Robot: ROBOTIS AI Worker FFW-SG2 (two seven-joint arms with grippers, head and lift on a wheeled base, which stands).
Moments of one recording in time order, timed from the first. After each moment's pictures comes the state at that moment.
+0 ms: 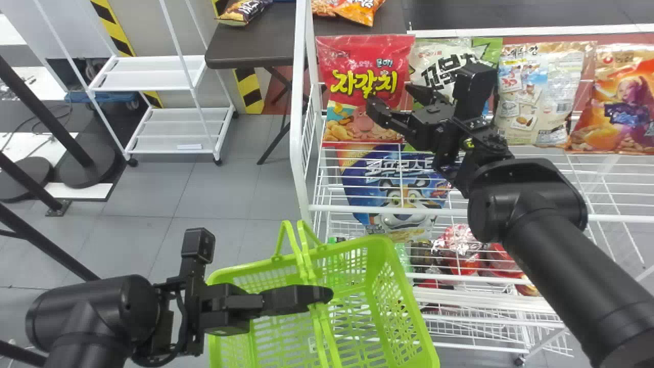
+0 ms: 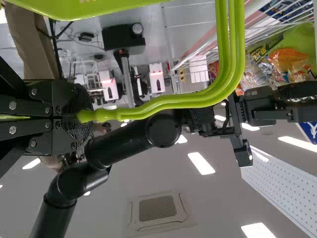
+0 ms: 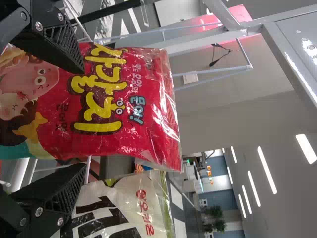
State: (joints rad) left arm 0.05 0.24 0.11 -1.51 0.39 1.32 -1.57; right arm -0.56 0.00 0.33 -0.76 -0.37 -0.15 0.38
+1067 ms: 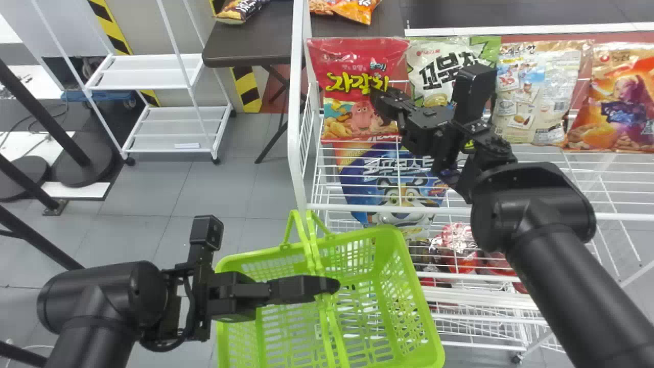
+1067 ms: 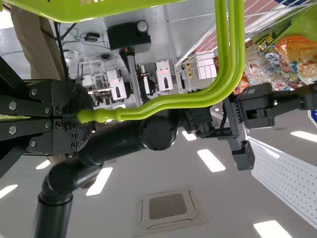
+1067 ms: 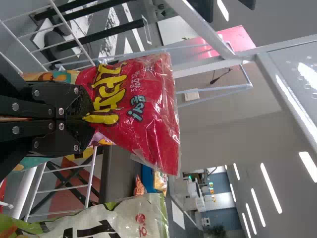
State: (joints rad) left arm 0.01 0.25 0.07 -1.48 0.39 1.30 -1.57; right arm -0.38 0.00 0.24 -1.10 -0.27 0.00 0.41
